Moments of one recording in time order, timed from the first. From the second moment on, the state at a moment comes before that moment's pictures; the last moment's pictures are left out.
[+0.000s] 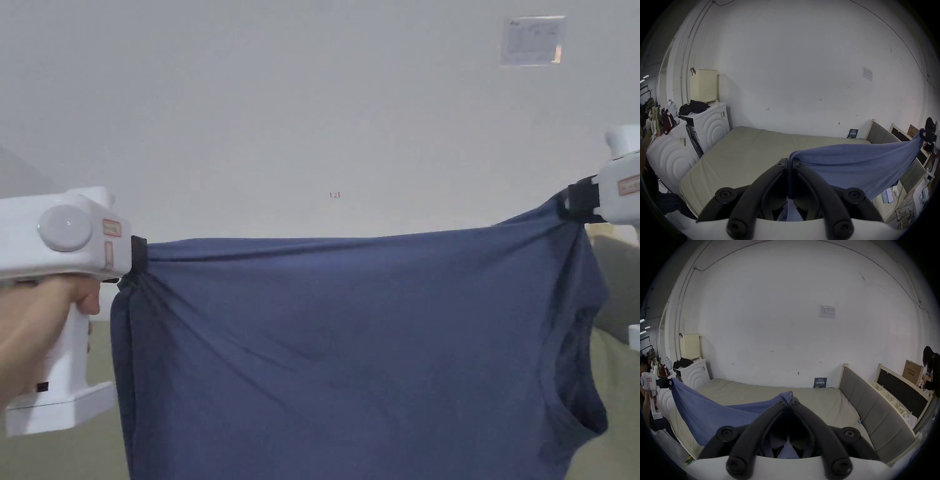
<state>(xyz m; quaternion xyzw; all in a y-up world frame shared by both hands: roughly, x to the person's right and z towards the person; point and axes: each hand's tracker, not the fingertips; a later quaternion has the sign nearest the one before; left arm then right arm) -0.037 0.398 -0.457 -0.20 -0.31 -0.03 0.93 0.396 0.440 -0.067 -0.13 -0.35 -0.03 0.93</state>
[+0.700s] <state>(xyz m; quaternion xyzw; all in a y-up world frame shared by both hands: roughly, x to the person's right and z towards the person) 0.122 0.410 -0.586 -0.21 -0.26 -0.05 0.94 0.528 0.494 -0.238 -0.16 -0.40 0.01 0.90</state>
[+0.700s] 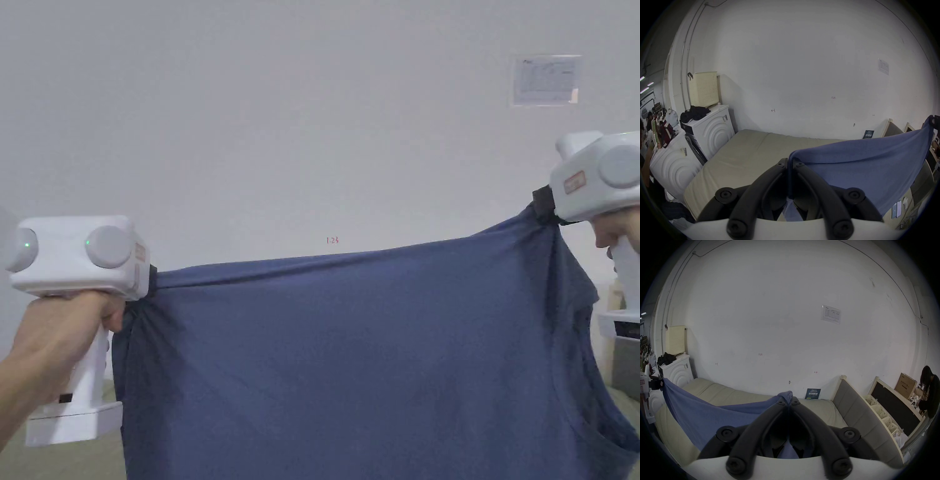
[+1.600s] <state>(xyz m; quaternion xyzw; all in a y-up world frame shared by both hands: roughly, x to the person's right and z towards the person) 0.300 0.283 -0.738 -0.22 -0.20 -0.08 0.95 0.651 0.341 -0.367 -0.18 -0.41 -0.01 0.90</state>
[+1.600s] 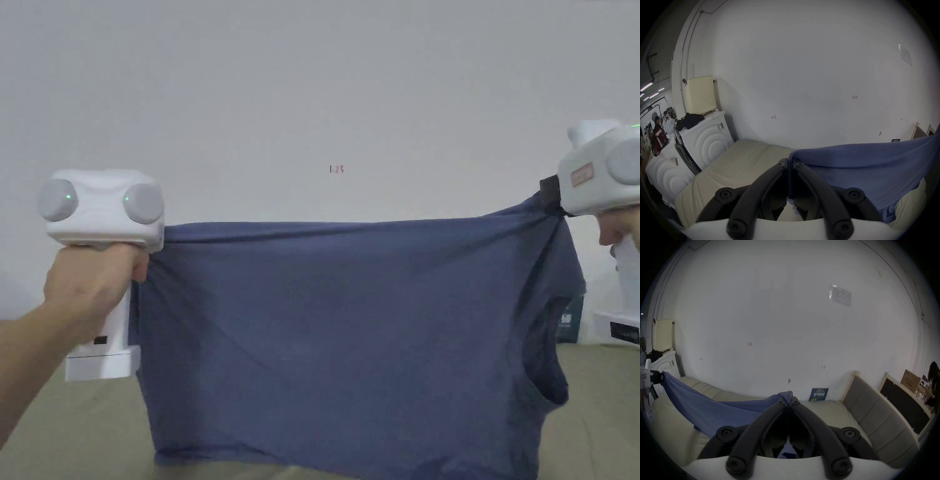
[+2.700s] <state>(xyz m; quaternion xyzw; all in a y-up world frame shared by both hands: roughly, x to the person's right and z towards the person) -0.088 0.021 -0.407 -0.39 -0.28 -0.14 0.87 0.307 0.030 0.041 -0.33 -0.32 -0.23 0.86</state>
